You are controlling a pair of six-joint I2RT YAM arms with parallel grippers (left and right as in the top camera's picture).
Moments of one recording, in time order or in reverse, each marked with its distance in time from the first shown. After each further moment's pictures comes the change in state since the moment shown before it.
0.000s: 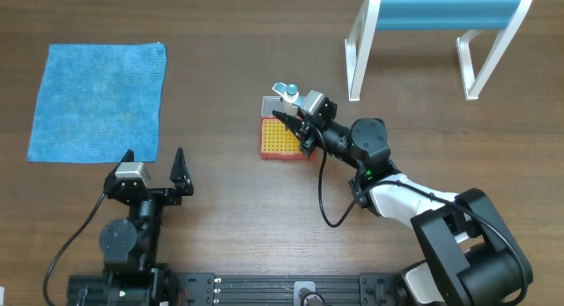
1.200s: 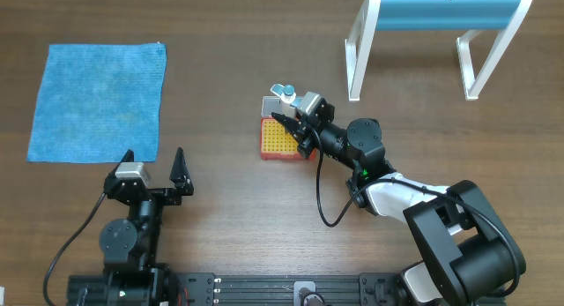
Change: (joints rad) left arm 0.000 0.000 0.000 0.000 0.000 0.000; right arm 0.013 0.042 0.000 0.009 0.026 0.000
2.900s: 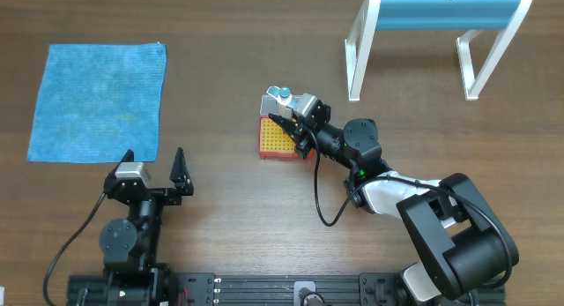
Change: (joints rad) left arm 0.000 0.000 0.000 0.000 0.000 0.000; right arm 0.010 0.045 0.007 0.040 -0.001 -0.018
